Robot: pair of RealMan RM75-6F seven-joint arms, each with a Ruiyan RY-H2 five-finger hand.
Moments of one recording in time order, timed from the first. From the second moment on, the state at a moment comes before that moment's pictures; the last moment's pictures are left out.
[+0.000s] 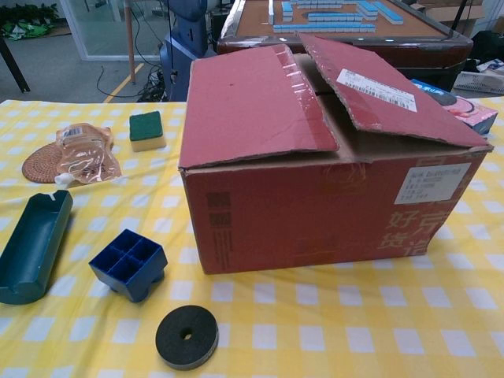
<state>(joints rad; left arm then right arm) -0.01 -1.06 -0.01 -1.67 1.57 1.58 -0.05 0.06 -0.98 0.01 -1.75 -1.69 1.55 0.05</state>
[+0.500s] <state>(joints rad) -0.02 -1.06 -0.01 -1.68 1.57 1.56 -0.05 0.09 -0.97 0.02 -1.77 -1.72 1.54 0.02</state>
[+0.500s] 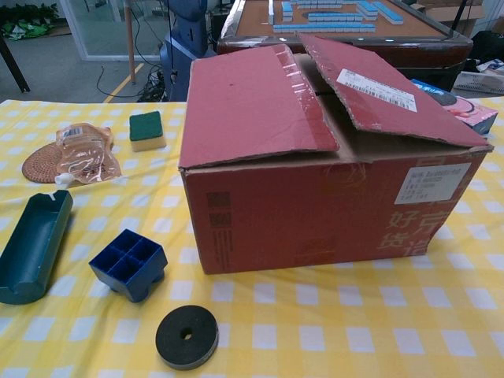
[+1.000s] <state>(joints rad) -0.01 -1.06 -0.01 -1.67 1.56 1.56 -0.06 0.28 -1.01 0.08 -1.95 -1.69 1.25 -0.20</state>
